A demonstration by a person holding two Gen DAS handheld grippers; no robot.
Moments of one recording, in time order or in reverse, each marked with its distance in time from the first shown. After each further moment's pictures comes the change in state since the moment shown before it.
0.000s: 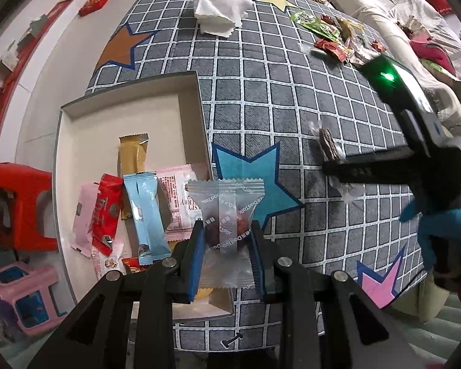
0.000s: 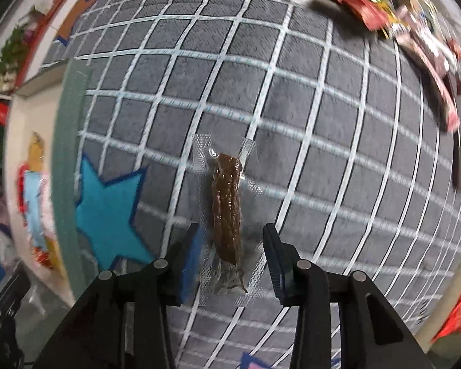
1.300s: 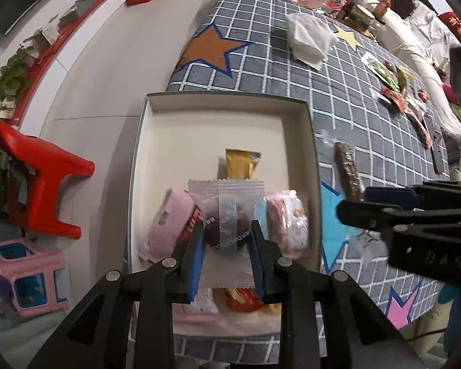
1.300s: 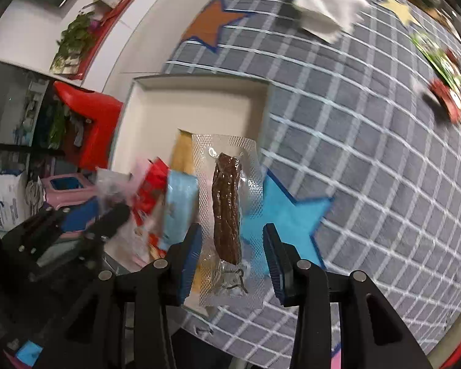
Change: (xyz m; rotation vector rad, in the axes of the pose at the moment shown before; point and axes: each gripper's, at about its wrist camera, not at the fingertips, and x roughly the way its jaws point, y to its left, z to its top) left arm -0.006 0.111 0.005 -0.167 -0.063 0.074; right arm -0.066 0.183 0.019 -0.188 -0.084 0.176
